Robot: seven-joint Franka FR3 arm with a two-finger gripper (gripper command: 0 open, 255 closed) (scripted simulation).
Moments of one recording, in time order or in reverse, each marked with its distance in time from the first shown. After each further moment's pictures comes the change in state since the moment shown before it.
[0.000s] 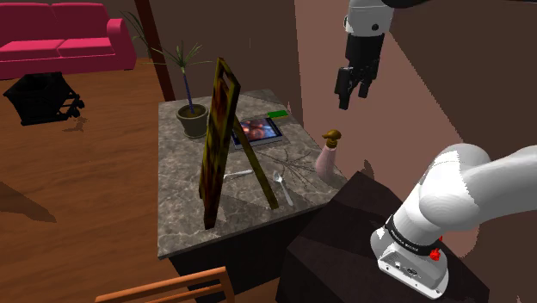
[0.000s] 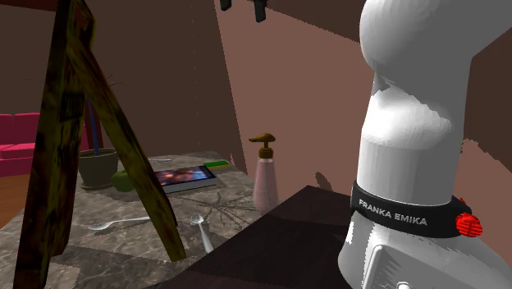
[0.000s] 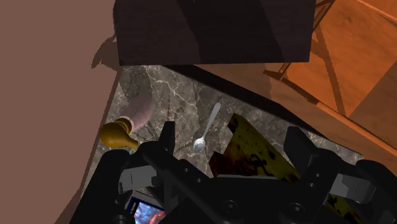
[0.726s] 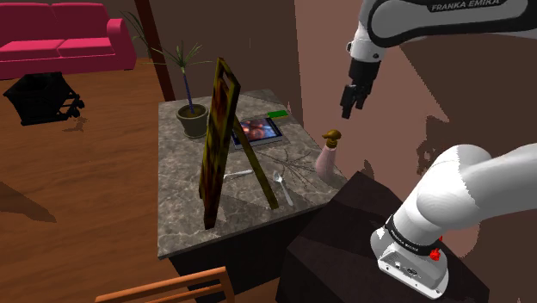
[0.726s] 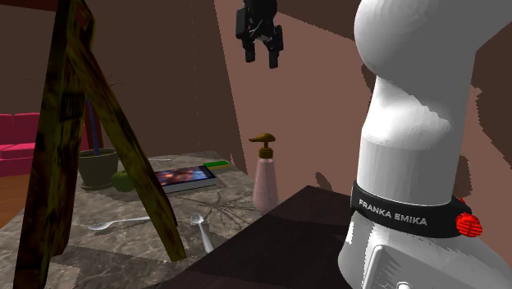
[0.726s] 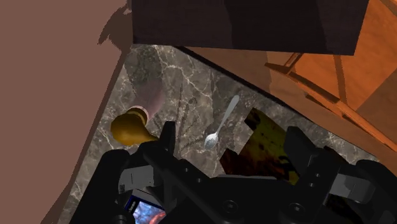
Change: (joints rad) arm -0.056 0.045 -0.203 -0.168 -0.096 0.263 -0.259
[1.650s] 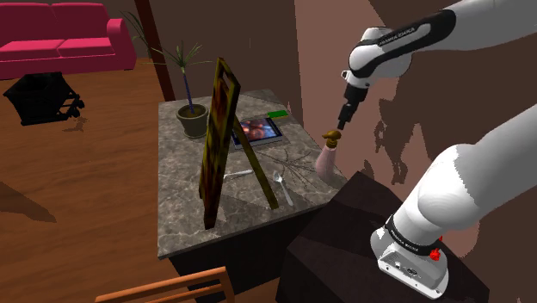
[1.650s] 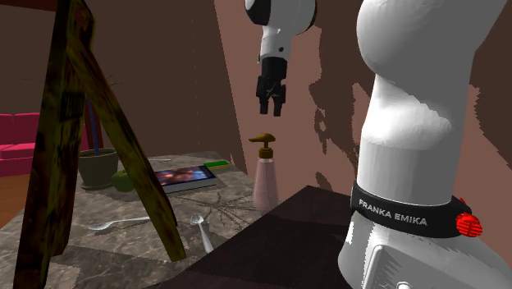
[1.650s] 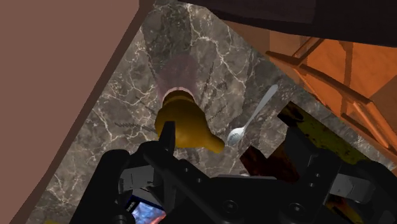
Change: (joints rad) arm 0.029 0.399 -0.350 0.004 0.049 0.434 -0.468
